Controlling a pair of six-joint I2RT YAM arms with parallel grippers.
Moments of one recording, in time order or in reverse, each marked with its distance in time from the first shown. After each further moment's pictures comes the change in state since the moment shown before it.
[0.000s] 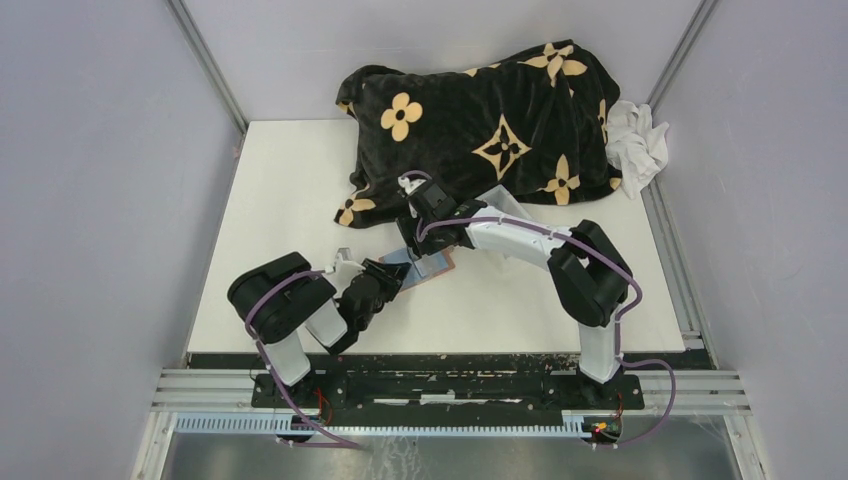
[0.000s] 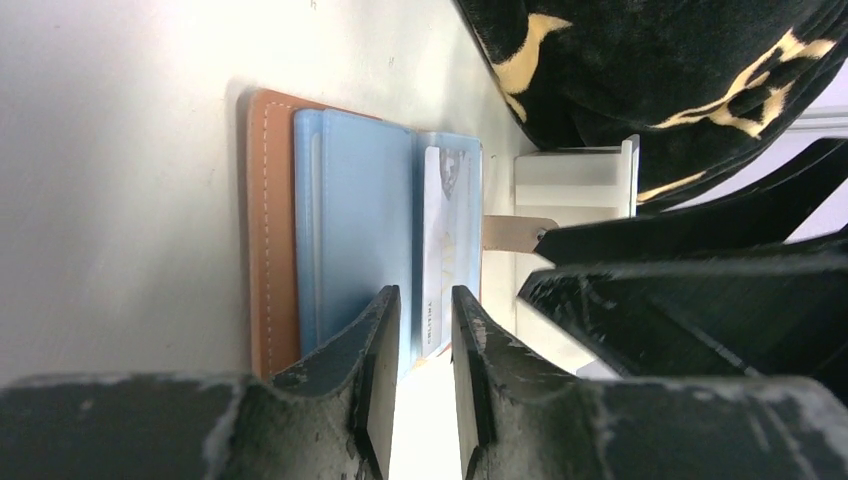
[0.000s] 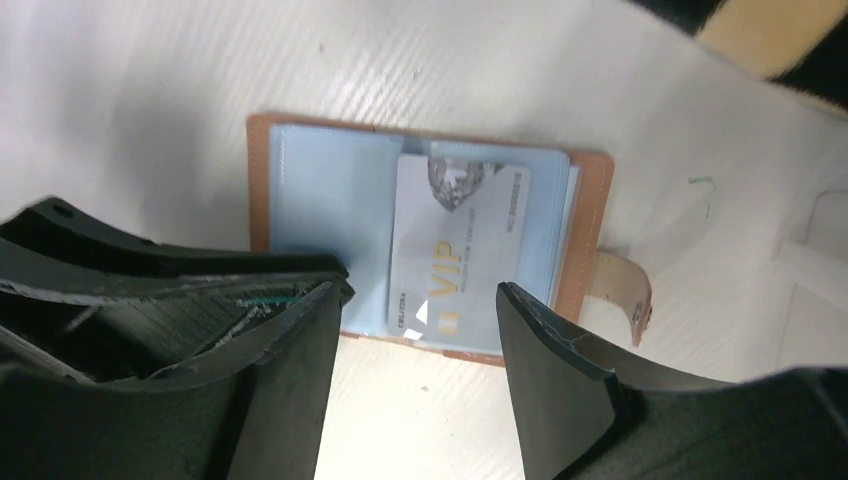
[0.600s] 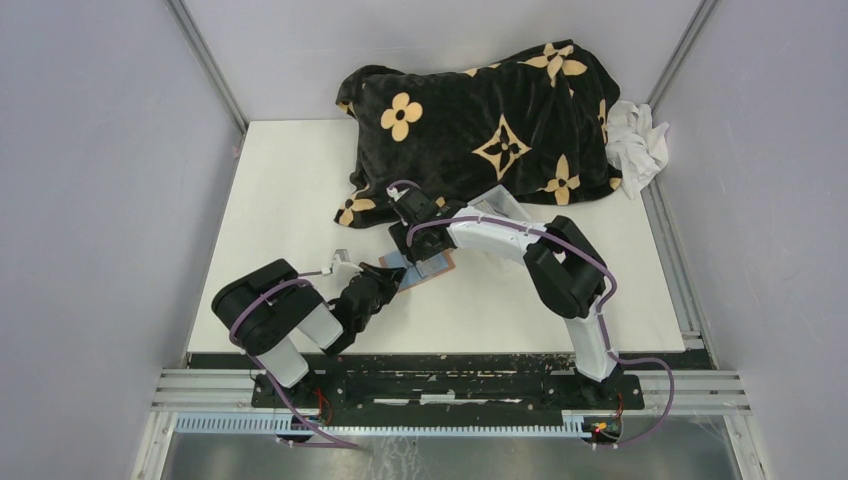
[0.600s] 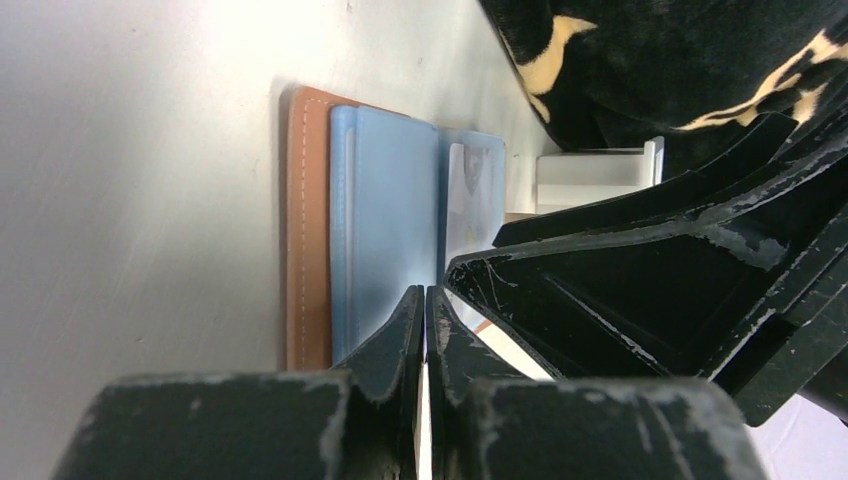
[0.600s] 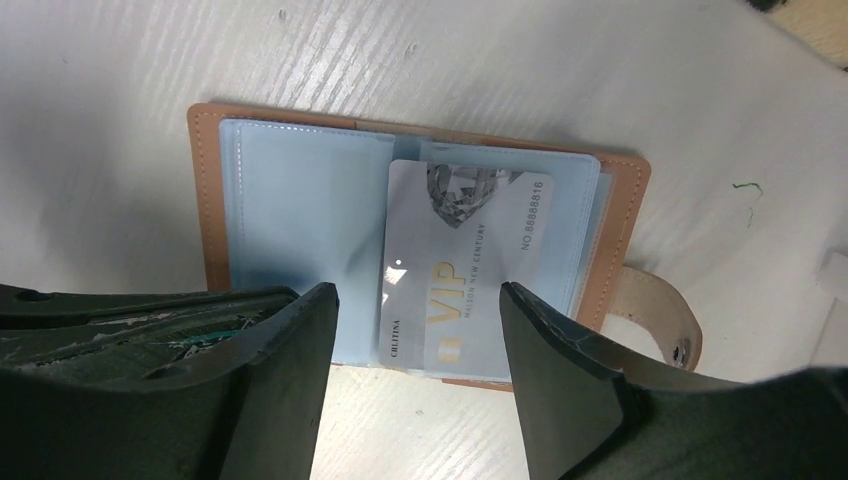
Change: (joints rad) left arm 0.000 -0.090 -0.023 -0.109 -0.009 0.001; right arm 0.032 0.136 0.137 -0.110 0.054 -0.012
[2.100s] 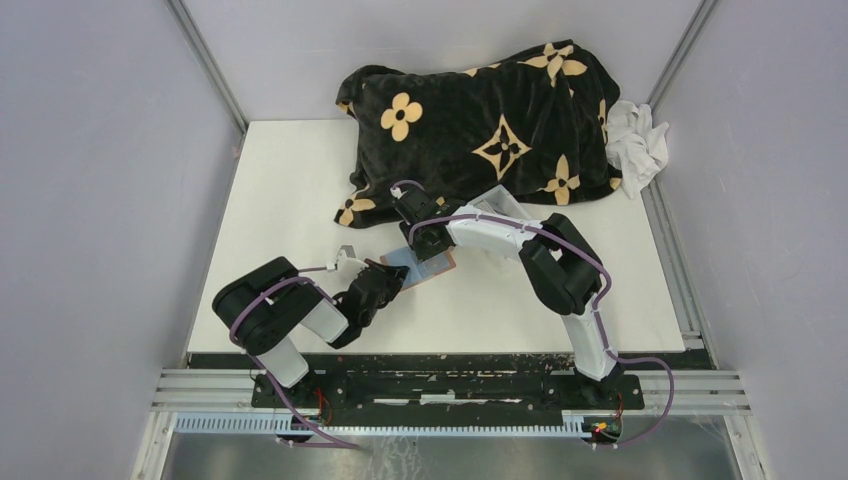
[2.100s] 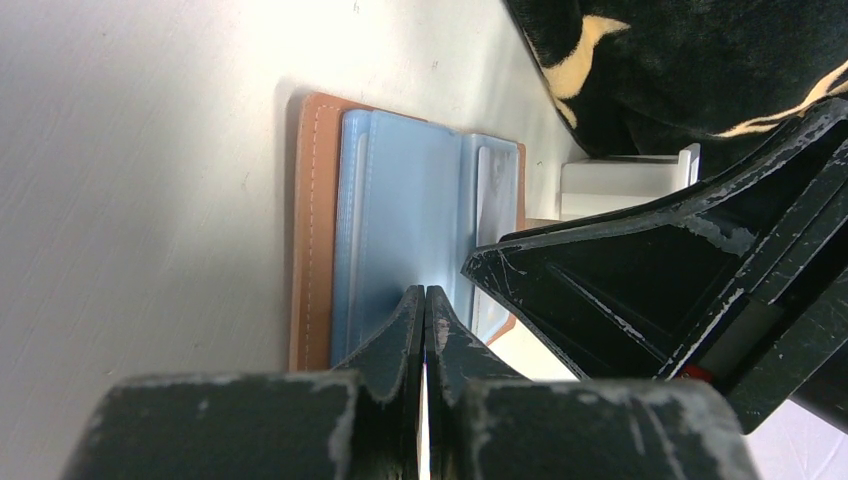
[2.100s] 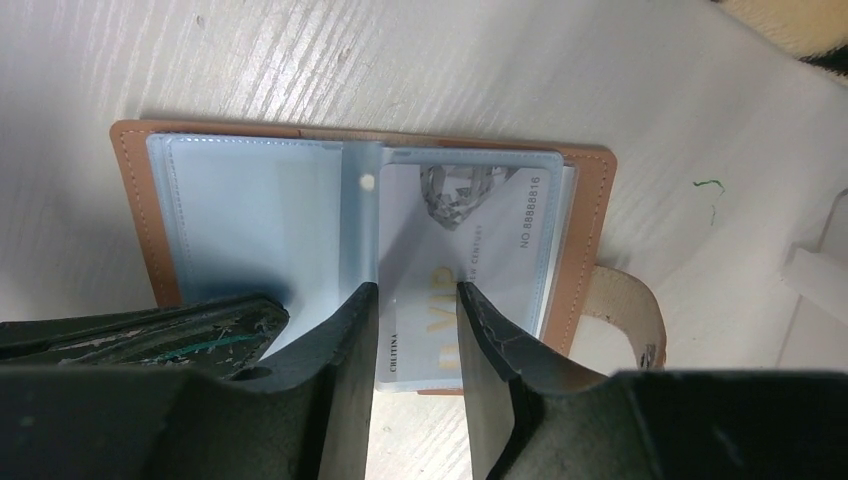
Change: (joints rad) left arm -0.004 -0.006 0.073 -0.154 -0.017 0.000; right arm -0.020 0.040 0.022 -0.029 0.047 -0.003
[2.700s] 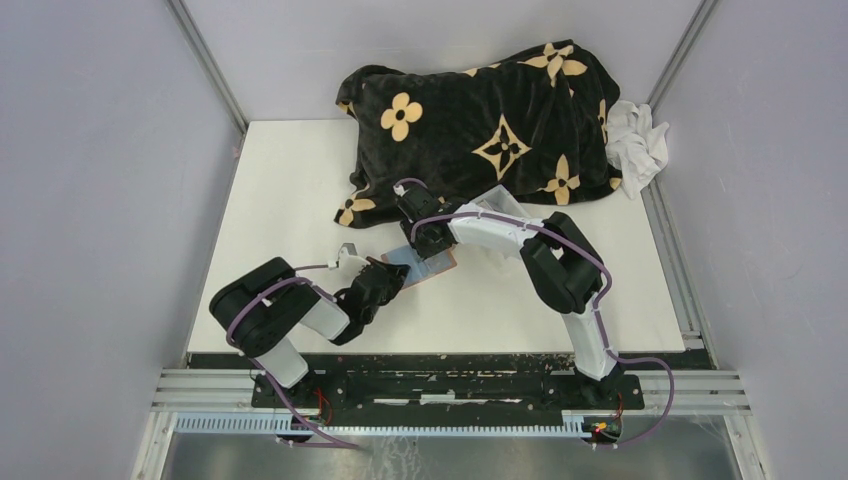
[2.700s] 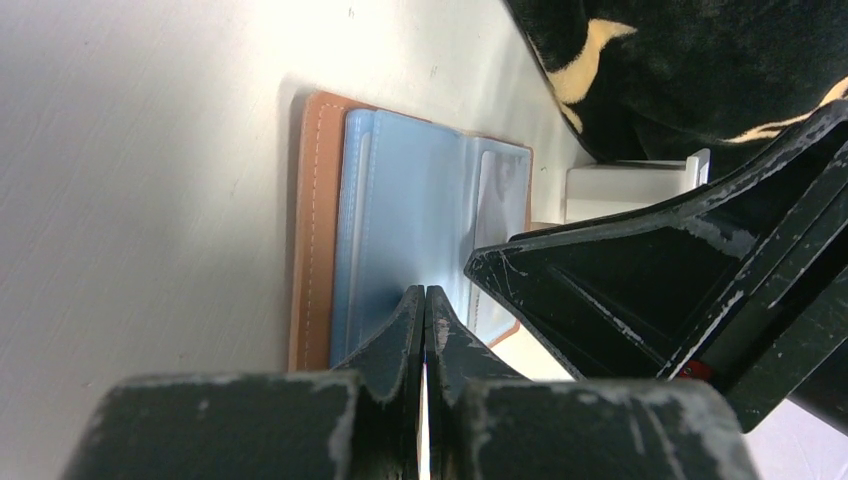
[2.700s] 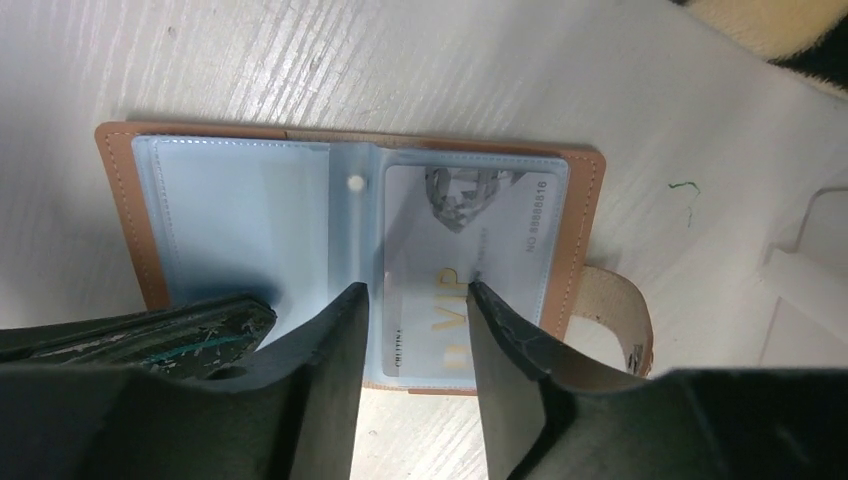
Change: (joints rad) left arm 0.003 -0.009 0.029 -0.058 -0.007 0.000; right arm -0.015 0.000 0.000 -0.001 0.000 0.002
